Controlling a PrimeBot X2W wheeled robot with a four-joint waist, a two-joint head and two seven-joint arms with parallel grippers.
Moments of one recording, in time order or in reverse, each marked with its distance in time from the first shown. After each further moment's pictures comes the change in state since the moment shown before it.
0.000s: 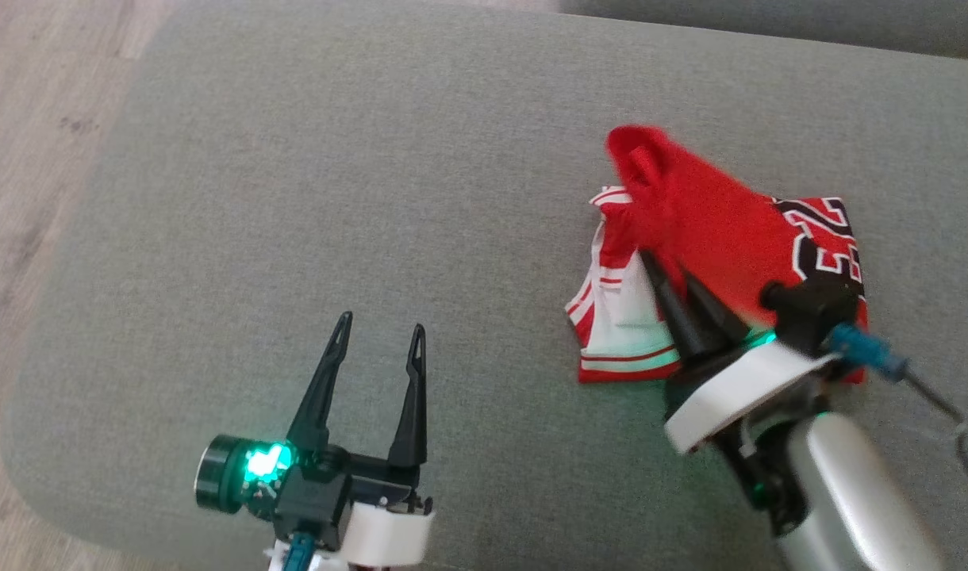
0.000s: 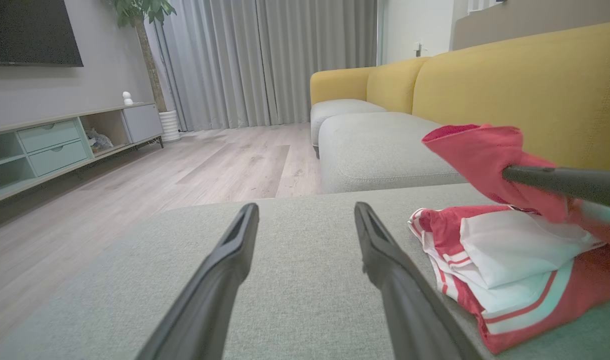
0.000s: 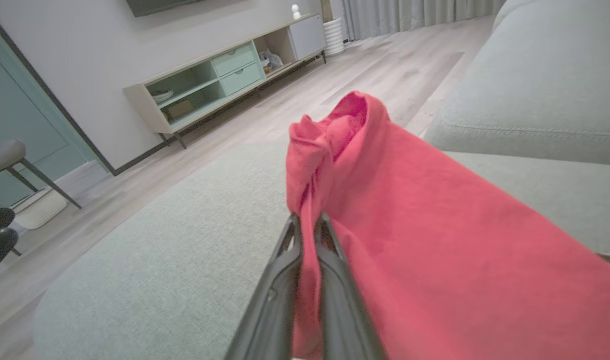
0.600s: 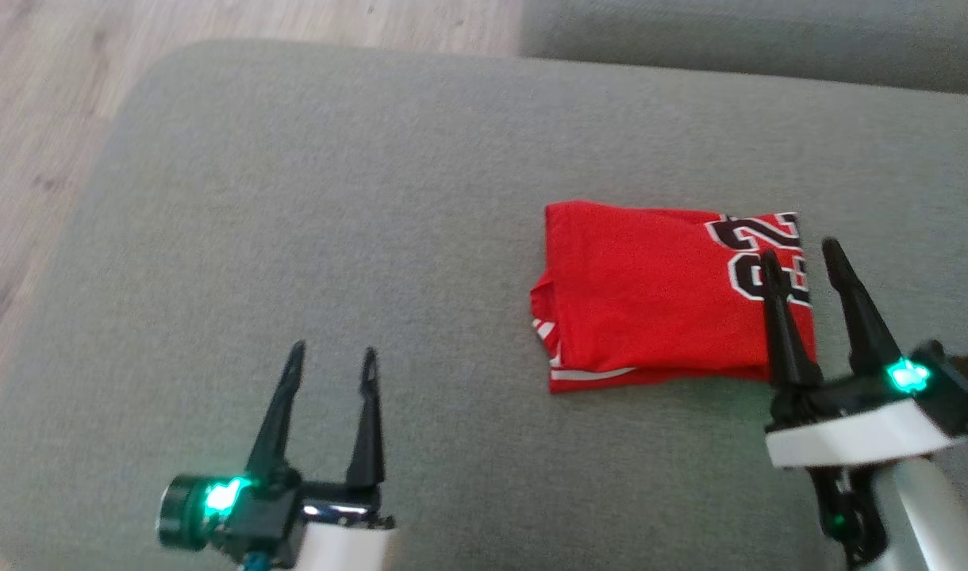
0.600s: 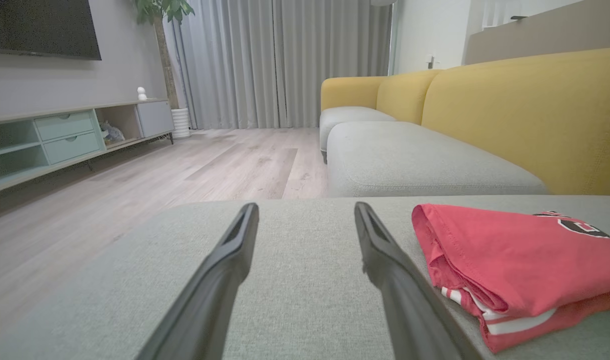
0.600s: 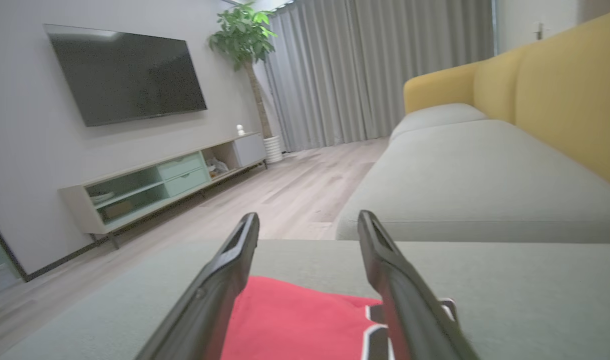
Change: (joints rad) left arm 0.088 -0.018 0.114 -0.004 -0.019 -0.034 0.000; right arm 0.138 -0.034 -0.169 -0.003 0.003 0.000 -0.356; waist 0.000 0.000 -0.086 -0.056
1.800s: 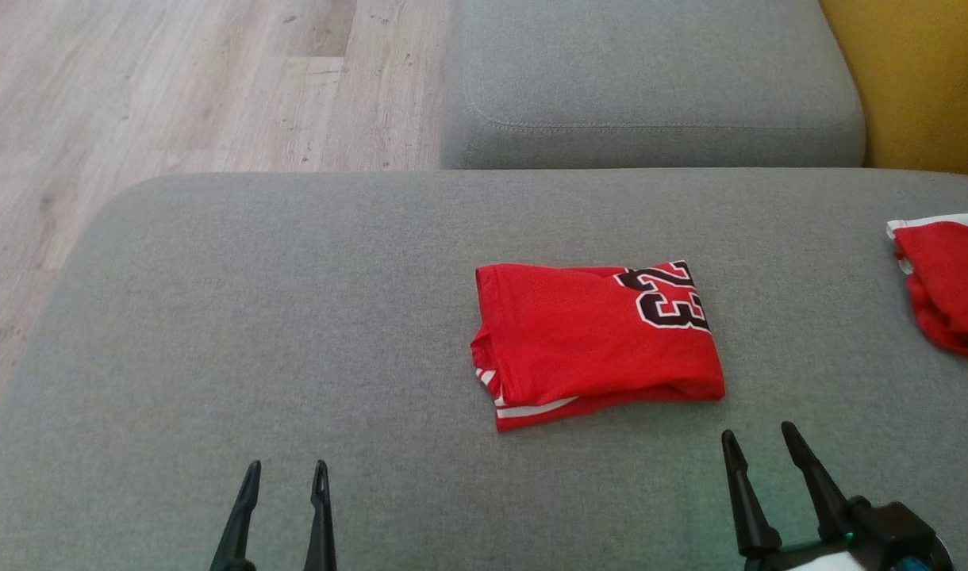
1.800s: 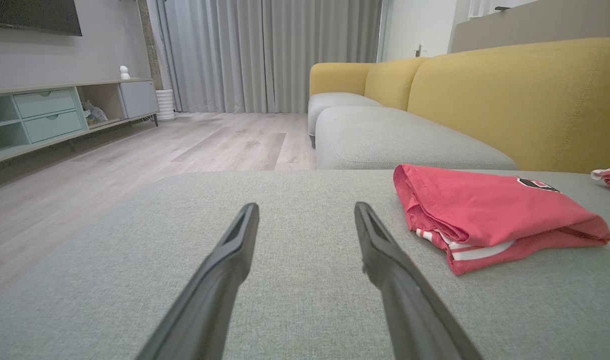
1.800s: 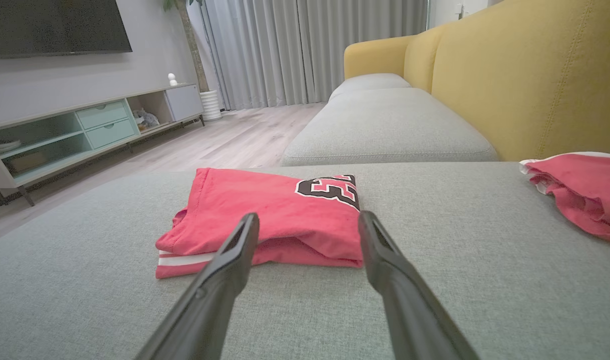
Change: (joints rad) left arm 0.203 -0.007 0.139 0.076 -0.008 -0.098 0.000; right arm 0.289 0.111 -0.047 0.082 -0.213 0.000 0.000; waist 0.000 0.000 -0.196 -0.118
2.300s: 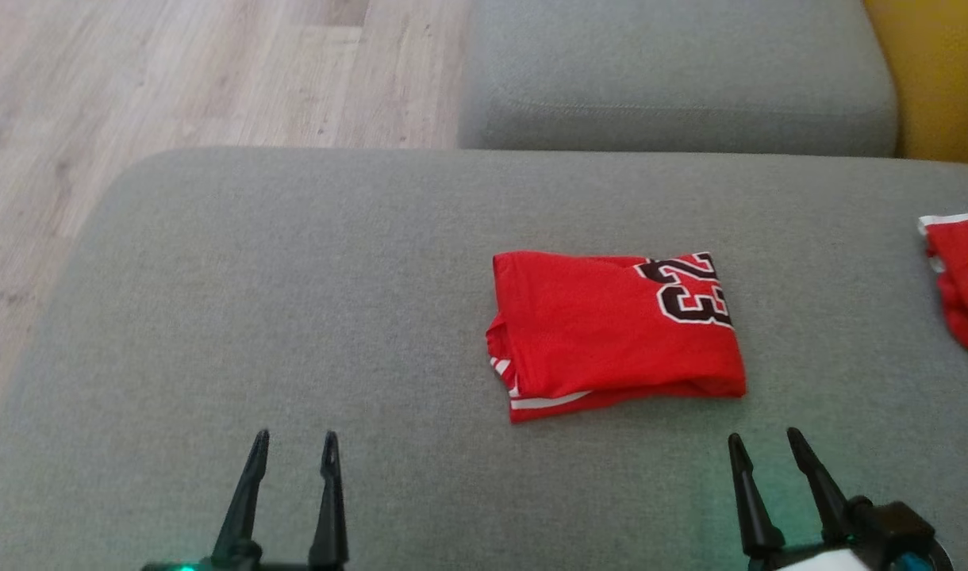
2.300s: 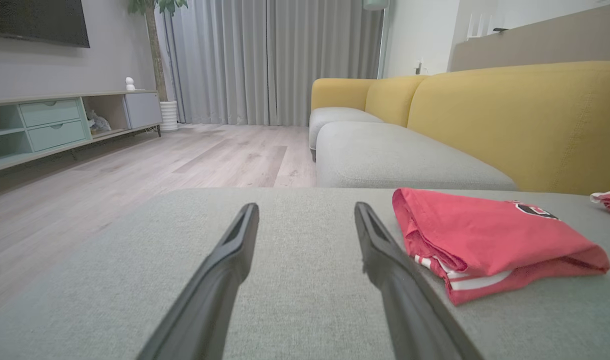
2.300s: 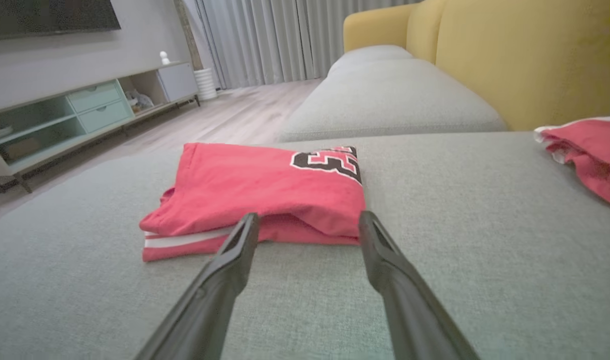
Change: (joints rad) left arm -0.020 -0.003 -0.023 -0.061 0.000 0.001 0.000; right arm -0.011 0.018 -0.026 0.041 -0.001 0.000 0.000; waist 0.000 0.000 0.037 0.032
